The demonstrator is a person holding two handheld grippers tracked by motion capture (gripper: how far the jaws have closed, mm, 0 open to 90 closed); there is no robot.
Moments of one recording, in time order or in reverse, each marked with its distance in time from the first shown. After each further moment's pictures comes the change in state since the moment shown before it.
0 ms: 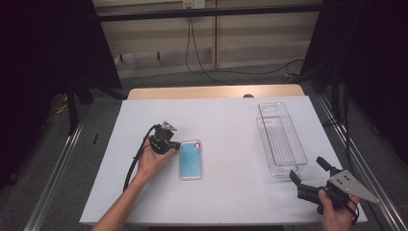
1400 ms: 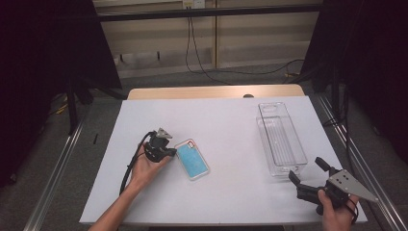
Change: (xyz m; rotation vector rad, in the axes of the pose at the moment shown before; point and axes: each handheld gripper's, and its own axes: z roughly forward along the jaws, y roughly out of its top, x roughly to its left) left arm -0.008 -0.021 -0.017 0.011 0.009 0.029; right arm 0.000 -0.001 0.001 0.013 0.014 0.018
